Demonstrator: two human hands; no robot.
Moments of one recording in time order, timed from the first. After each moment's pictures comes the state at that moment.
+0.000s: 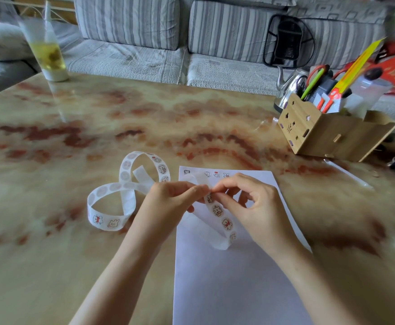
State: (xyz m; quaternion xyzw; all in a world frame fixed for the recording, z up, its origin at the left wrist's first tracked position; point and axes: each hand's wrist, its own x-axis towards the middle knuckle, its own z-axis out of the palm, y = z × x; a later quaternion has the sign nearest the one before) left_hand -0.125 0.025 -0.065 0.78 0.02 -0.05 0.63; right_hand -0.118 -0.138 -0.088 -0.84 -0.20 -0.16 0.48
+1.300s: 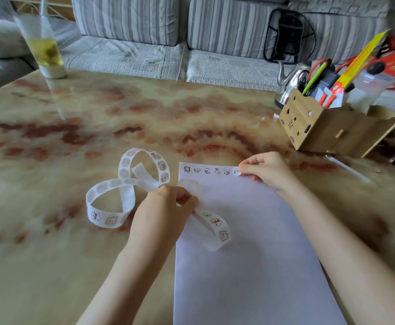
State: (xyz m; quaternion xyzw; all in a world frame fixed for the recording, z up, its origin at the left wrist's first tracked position) left_hand -0.117 0.028 -0.098 0.92 0.02 0.00 0.38; right_hand -0.029 -0.188 -0.097 -0.86 0.08 0.03 0.50
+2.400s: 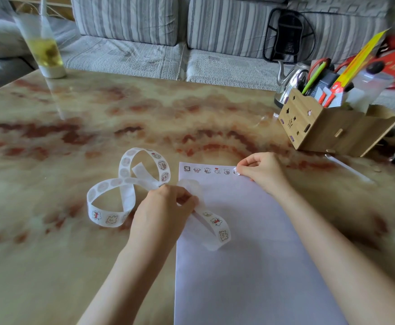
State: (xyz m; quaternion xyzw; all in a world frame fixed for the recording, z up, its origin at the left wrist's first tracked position) left_hand -0.117 0.029 -0.098 0.93 0.02 0.00 0.37; right_hand -0.021 -0.184 -0.116 -0.89 0.09 -0.04 0.45
